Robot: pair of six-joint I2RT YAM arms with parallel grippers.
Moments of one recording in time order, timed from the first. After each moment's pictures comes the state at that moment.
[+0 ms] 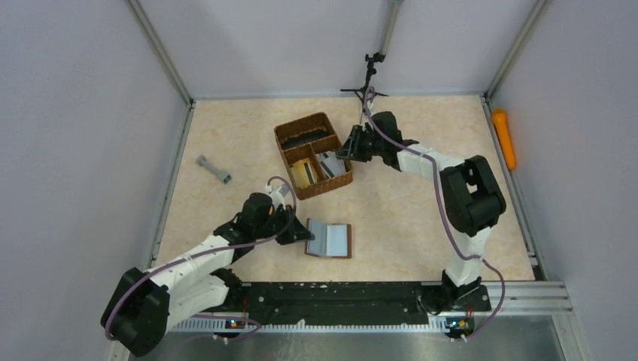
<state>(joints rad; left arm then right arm) -0.57 0.97 0.34 -0.02 0.46 -0.86 0.45 1.90 1.25 0.07 -0.38 0.65</state>
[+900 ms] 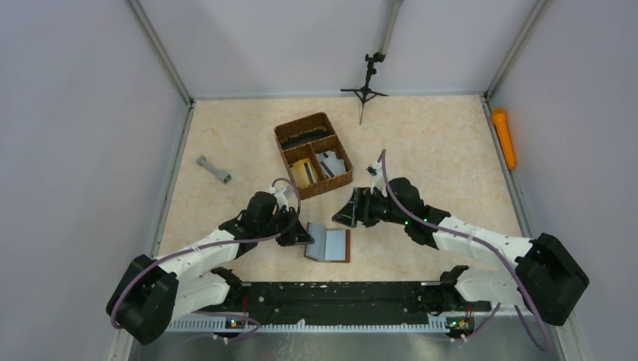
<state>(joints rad) -0.57 1.07 0.36 -0.04 0.47 -0.81 0.76 1.17 0.55 0.18 -0.32 0.74</state>
